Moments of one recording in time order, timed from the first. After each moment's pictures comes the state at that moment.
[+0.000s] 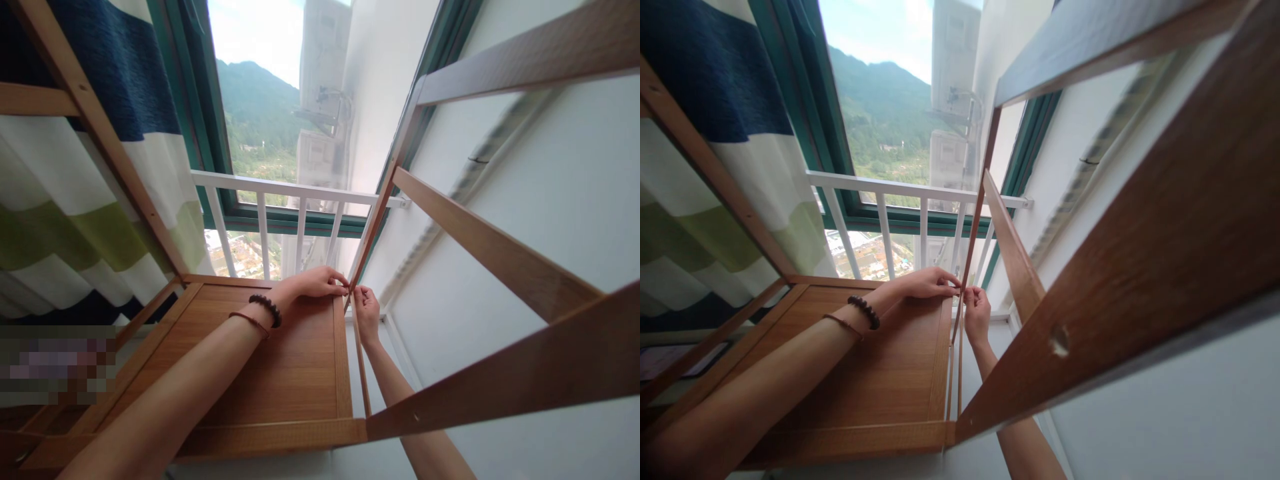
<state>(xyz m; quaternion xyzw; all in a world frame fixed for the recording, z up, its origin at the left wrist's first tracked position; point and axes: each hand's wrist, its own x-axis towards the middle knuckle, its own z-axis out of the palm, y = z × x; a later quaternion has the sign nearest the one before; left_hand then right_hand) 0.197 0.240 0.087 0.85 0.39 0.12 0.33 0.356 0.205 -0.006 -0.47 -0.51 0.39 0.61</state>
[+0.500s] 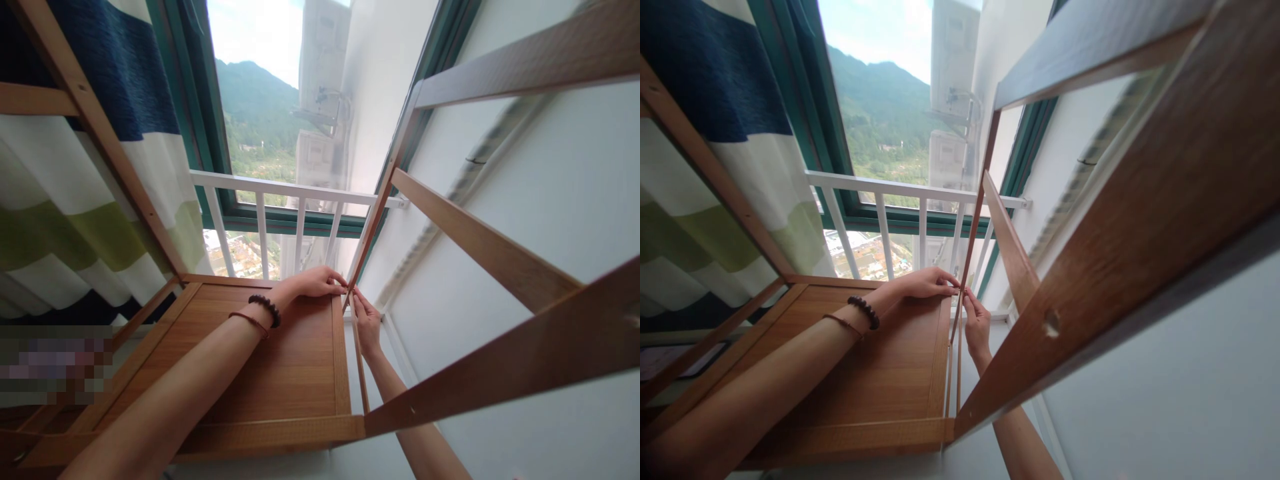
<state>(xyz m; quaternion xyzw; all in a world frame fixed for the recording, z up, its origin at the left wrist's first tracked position) 0.199 0.238 0.086 0.85 0.39 0.13 0.34 0.360 0.185 -0.010 -0.44 -0.49 0.43 0.62</state>
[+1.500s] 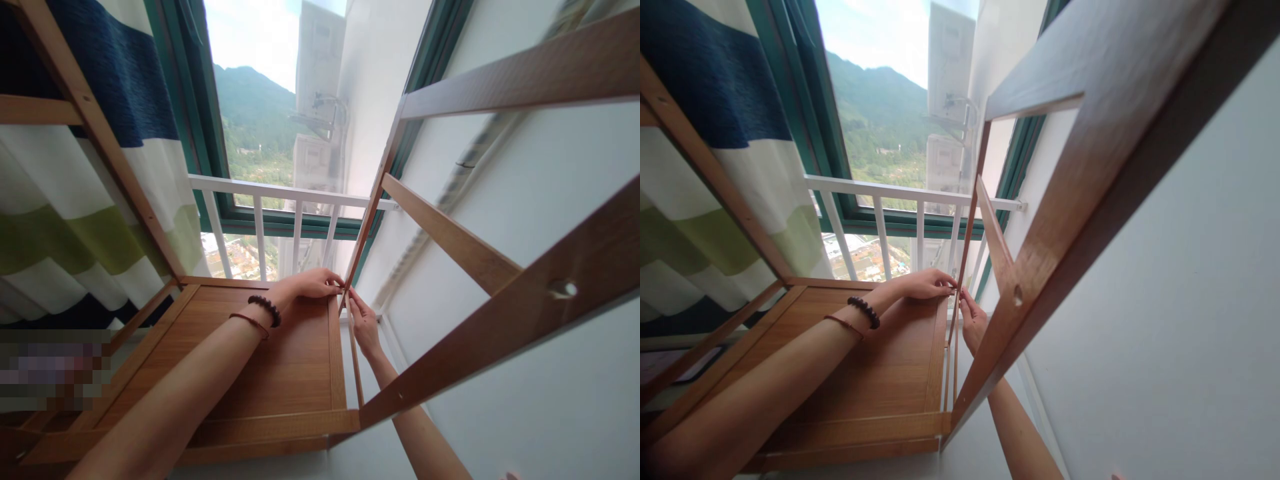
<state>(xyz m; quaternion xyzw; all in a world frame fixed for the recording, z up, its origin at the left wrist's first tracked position) 0.204 0.239 0.089 0.86 0.40 0.09 0.30 0.370 0.178 -0.003 -0.44 -0.56 0.41 0.57</state>
